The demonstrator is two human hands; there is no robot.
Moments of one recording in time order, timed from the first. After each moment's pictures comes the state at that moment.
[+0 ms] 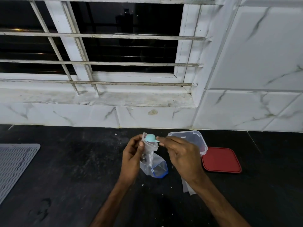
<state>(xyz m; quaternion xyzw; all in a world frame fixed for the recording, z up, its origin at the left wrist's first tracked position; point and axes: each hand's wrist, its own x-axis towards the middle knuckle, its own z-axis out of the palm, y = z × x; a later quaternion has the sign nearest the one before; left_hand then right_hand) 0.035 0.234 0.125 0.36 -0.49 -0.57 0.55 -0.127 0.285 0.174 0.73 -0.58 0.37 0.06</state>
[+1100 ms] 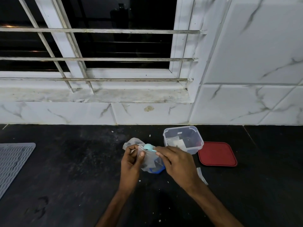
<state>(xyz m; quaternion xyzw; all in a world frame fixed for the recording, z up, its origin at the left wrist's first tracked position) 0.034 0.262 0.093 0.38 -0.48 -0.58 0.53 -0.126 0.309 0.144 0.73 -0.61 0.30 0.03</state>
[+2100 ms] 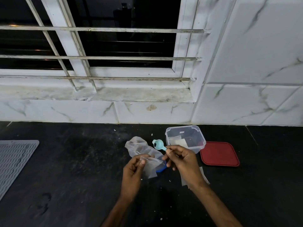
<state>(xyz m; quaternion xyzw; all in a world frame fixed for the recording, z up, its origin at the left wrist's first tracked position) 0.042 0.281 0.078 0.41 -0.53 -0.56 0.49 -0.128 0.316 0.138 0.41 -0.59 0.54 -0.45</state>
